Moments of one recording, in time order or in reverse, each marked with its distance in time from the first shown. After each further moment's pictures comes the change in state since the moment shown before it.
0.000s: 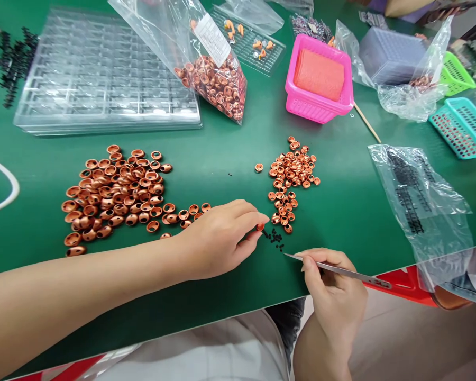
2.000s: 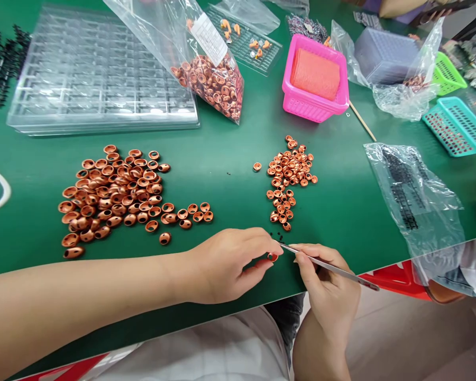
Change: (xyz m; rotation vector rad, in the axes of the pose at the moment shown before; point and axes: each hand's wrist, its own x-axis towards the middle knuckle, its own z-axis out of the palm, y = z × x) left_hand -0.011 0.018 0.012 -0.370 -0.142 0.032; right_hand 0.002 0.002 0.002 0.052 -0.069 -0.121
